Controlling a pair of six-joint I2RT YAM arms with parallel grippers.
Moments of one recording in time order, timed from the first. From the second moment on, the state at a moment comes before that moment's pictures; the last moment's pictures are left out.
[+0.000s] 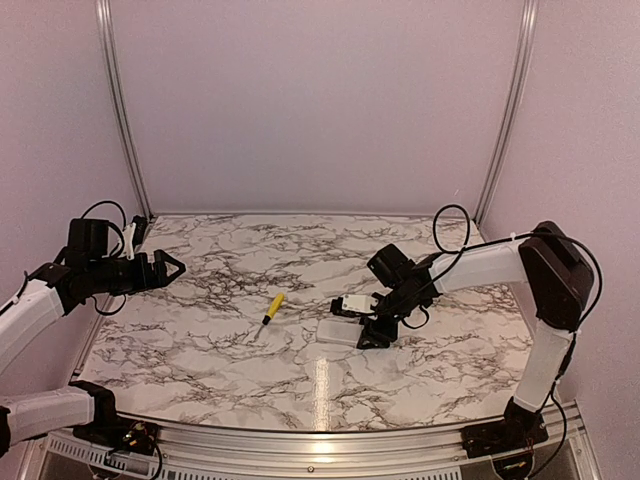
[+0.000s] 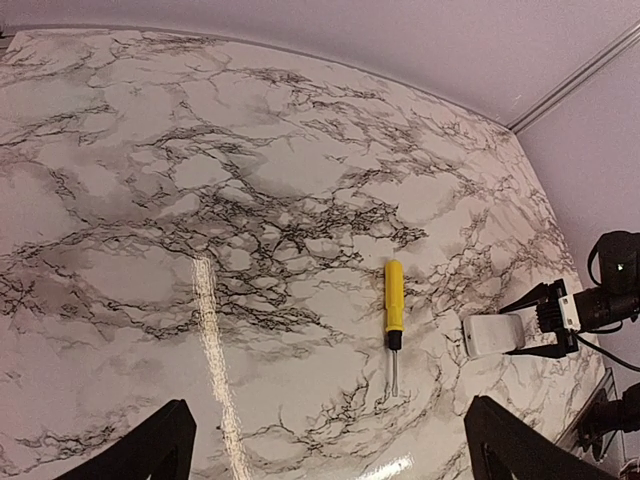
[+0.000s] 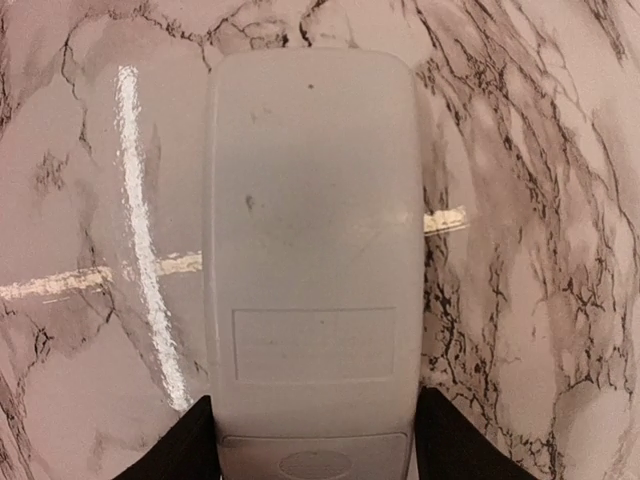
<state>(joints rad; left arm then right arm) -0.14 0.93 0.70 -0.39 0.41 -0.32 0.70 1.84 1.07 -0.43 -0.28 -0.65</state>
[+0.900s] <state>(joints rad) -0.14 1.00 0.79 -0.53 0.13 -0.37 0.70 1.85 1.10 -0.47 -0.29 -0.64</state>
